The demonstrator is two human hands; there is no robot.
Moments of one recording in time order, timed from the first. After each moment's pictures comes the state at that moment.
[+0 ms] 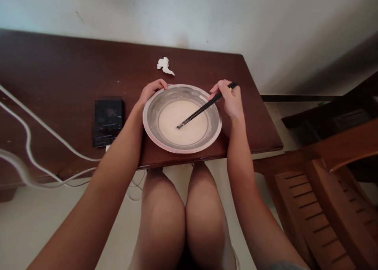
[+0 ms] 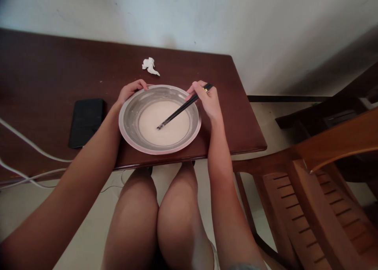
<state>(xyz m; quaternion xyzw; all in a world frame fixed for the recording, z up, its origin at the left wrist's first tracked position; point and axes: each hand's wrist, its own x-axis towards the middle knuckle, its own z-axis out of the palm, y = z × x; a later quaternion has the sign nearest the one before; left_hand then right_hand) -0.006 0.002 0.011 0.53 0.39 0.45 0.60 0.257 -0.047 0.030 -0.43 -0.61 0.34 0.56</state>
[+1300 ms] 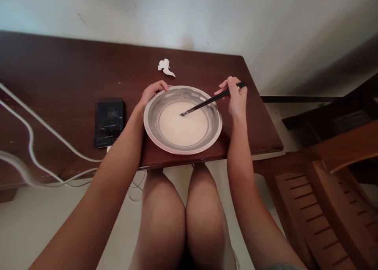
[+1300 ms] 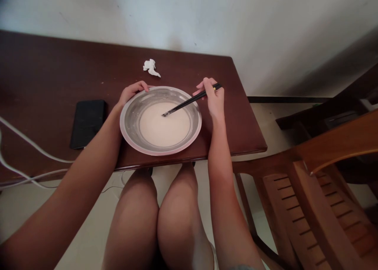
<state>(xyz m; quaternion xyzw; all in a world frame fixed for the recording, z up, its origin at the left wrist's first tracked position) -0.005 0.003 0.011 0.53 0.41 0.45 0.59 0.259 -0.045 0.029 -0.47 -0.57 0.31 0.60</state>
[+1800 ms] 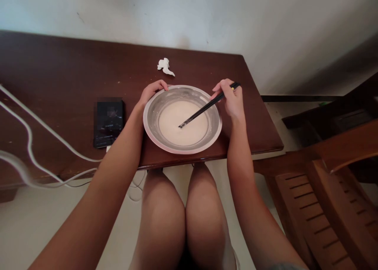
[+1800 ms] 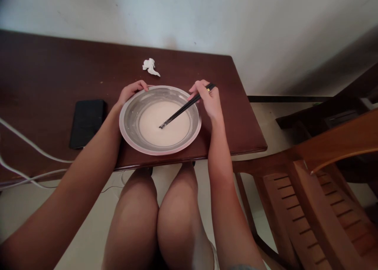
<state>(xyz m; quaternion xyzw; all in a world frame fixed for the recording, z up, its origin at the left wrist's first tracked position) -0.006 0.004 0.009 0.52 0.42 0.46 0.58 0.257 -0.047 0.030 -0.46 -0.59 0.34 0.57</state>
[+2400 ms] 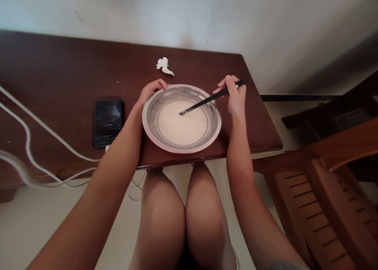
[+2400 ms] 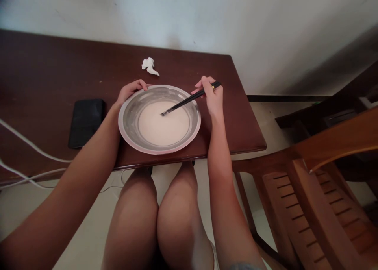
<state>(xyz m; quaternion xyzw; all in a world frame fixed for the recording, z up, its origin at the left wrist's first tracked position) -0.004 -0.001 0.013 0.55 0.40 0.46 0.57 0.261 -0.043 0.027 -0.45 -0.57 0.32 0.61</state>
